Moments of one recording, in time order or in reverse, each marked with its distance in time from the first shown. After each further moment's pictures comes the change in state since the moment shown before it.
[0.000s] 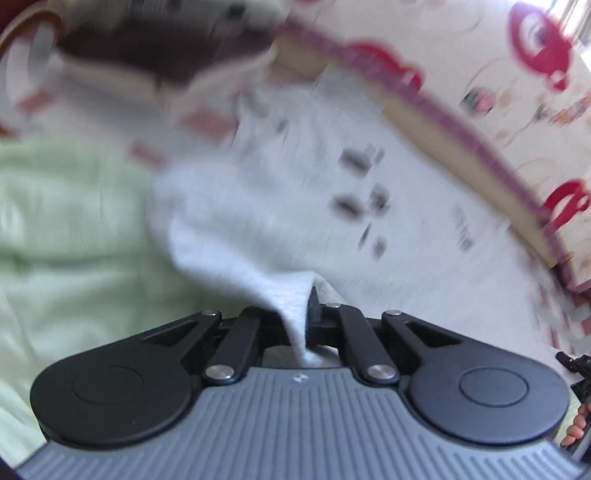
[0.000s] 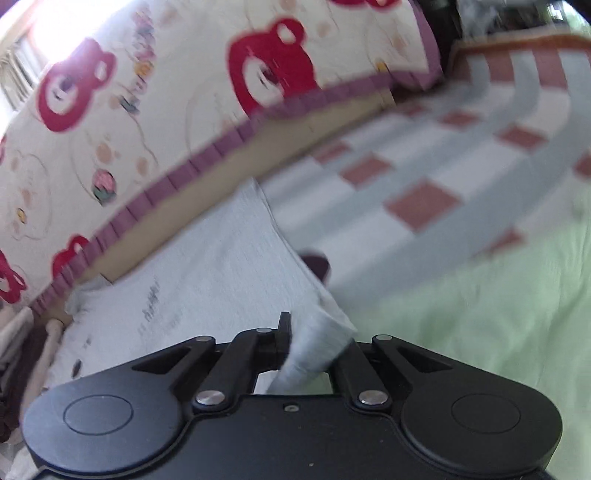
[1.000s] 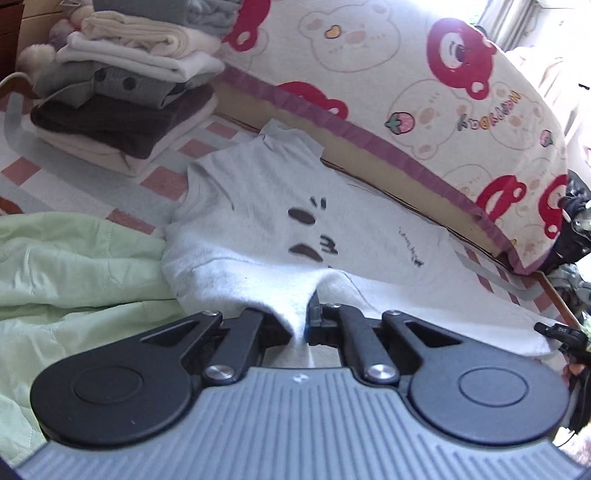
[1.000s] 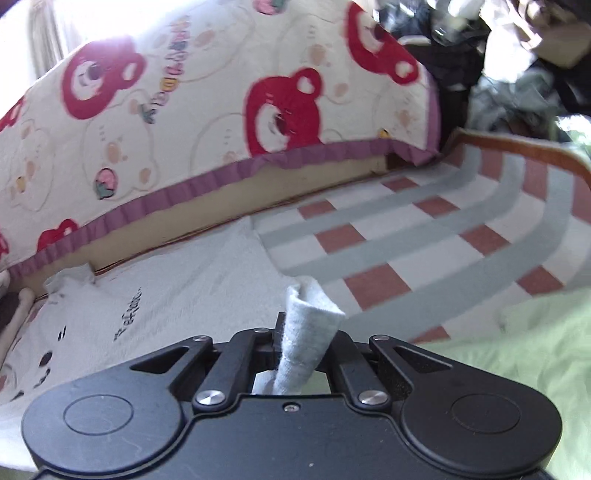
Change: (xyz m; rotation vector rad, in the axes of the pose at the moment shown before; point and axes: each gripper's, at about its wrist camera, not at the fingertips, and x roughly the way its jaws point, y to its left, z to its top) left arm -0.069 -0.025 -0.001 0.148 0.026 -0.068; right arm -0.054 -0.006 0.029 -0.177 -0.020 -0.134
